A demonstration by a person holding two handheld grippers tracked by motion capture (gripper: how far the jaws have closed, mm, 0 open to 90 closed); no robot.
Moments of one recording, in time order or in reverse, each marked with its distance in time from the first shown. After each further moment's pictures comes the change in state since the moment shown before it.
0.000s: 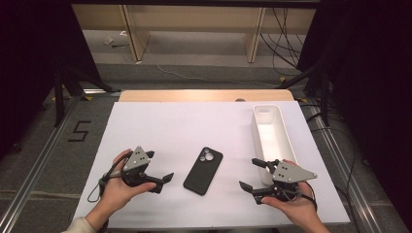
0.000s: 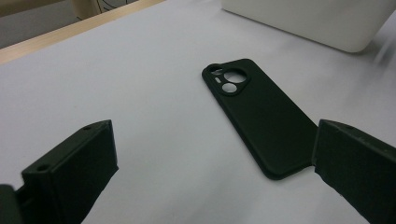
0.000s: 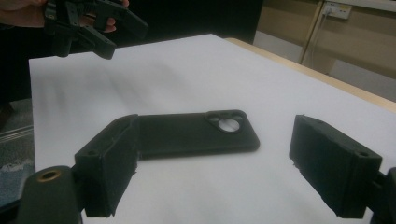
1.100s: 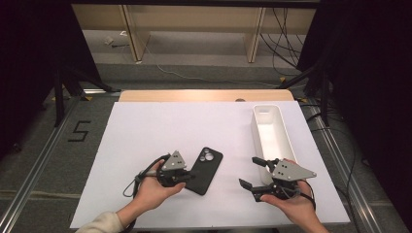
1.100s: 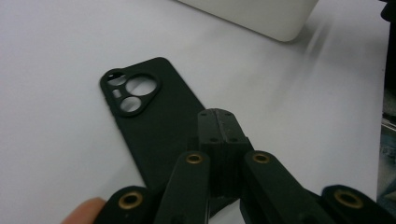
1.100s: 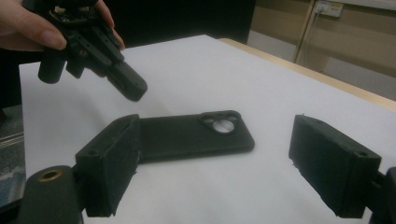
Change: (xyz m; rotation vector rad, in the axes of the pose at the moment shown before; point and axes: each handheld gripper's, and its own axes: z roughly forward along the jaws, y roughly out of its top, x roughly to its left) left arm -0.063 0.027 0.063 0.128 -0.201 0.040; right arm -0.002 0.000 0.002 -0.004 -0.025 0.024
